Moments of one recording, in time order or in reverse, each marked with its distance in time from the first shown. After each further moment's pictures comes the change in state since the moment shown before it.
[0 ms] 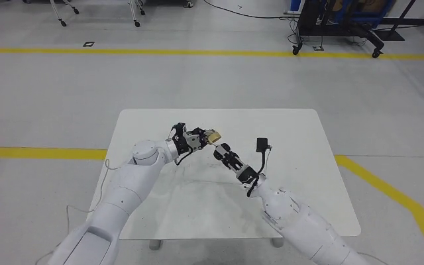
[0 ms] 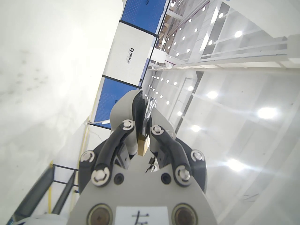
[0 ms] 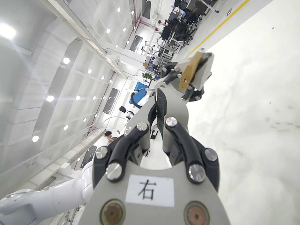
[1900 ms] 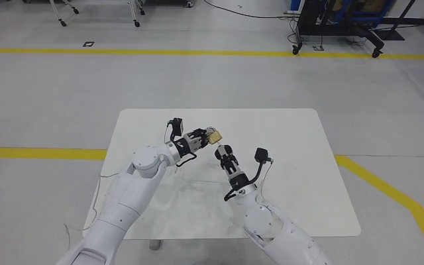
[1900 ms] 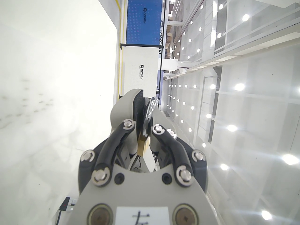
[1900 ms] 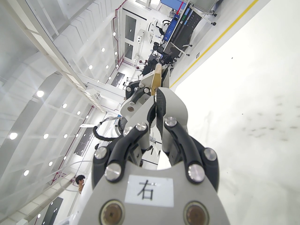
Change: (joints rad) left arm 0.163 0.034 -0.098 -0.298 0.241 -0.036 0.152; right arm -0.107 -0.142 0.022 -0.035 -0.220 0.180 -0.273
